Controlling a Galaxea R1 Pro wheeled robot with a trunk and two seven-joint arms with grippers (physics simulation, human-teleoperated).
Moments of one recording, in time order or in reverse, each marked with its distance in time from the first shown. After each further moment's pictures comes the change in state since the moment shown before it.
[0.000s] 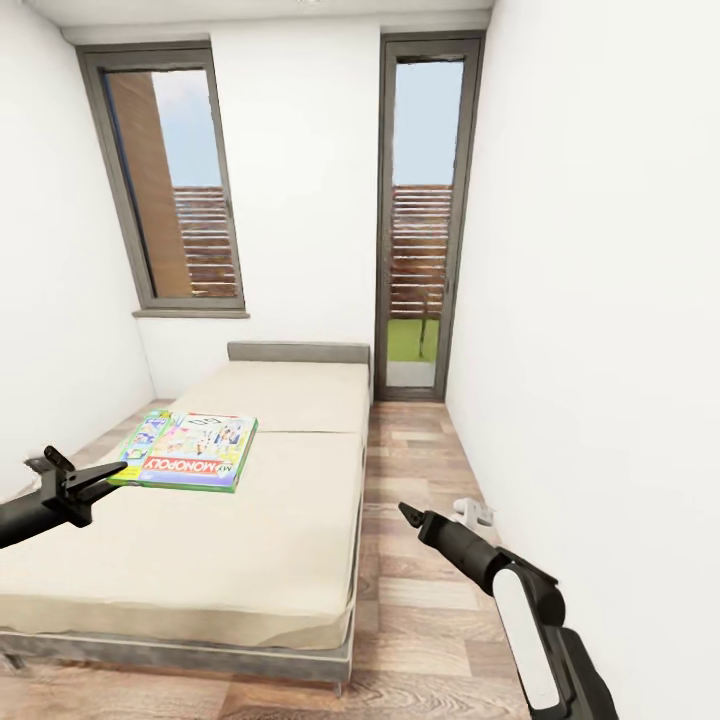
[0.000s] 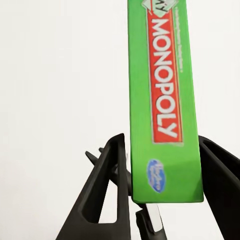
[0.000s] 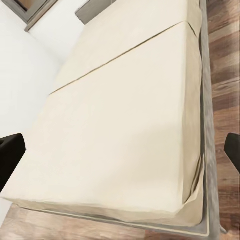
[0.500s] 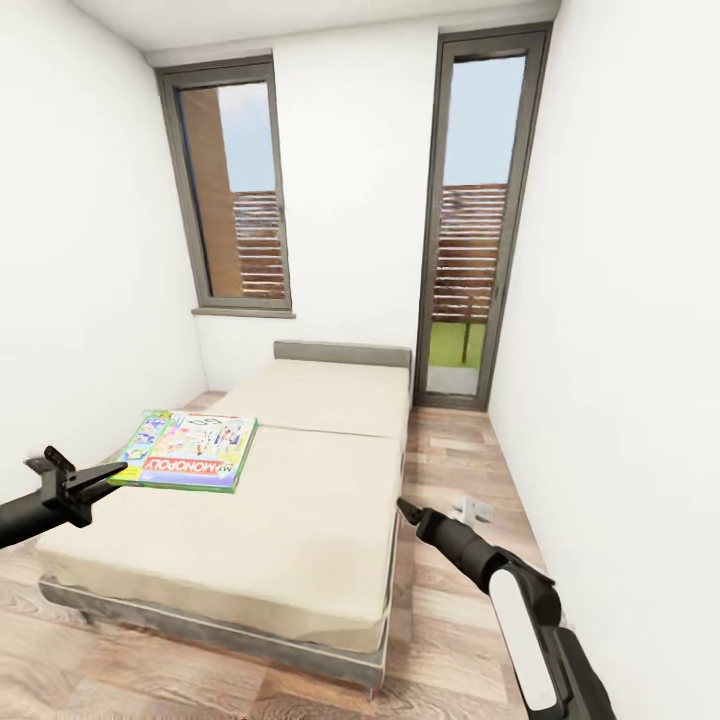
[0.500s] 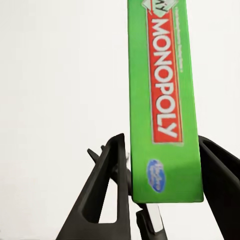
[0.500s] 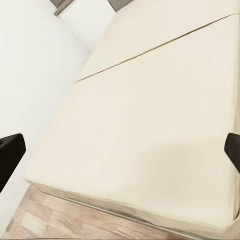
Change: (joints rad) left arm 0.000 0.000 0.000 0.000 -0.002 -0.001 0.000; right arm 0.000 -0.003 0.021 0.004 0.000 -0.051 0.002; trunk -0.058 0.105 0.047
